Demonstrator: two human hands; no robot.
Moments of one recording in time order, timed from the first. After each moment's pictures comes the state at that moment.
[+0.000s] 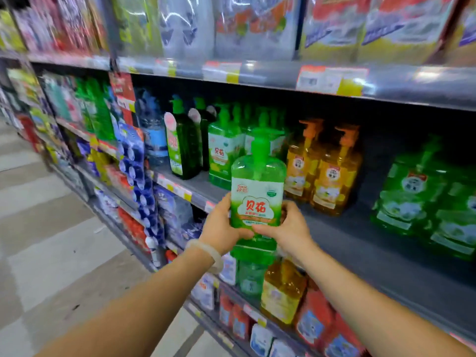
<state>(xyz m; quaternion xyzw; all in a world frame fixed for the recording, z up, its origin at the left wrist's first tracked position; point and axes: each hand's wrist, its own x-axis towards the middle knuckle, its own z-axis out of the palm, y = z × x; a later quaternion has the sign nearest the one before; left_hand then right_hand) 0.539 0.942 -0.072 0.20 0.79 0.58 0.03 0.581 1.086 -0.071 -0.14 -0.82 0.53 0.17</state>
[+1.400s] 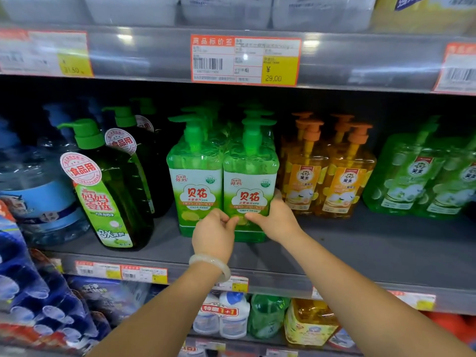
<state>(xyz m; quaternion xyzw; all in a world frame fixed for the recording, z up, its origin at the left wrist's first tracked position) 0.285 0.974 -0.085 0.26 0.86 0.43 0.04 0.359 1.083 -0.071 -0.38 -0.82 0.37 0.21</state>
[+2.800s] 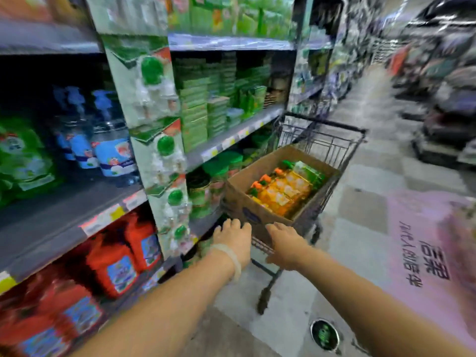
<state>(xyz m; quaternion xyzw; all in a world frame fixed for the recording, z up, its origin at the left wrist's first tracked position) 0.949 1.061 -0.101 0.87 0.48 -0.07 0.07 1.083 1.021 -0.118 -0.76 -0.63 0.14 -0.01</state>
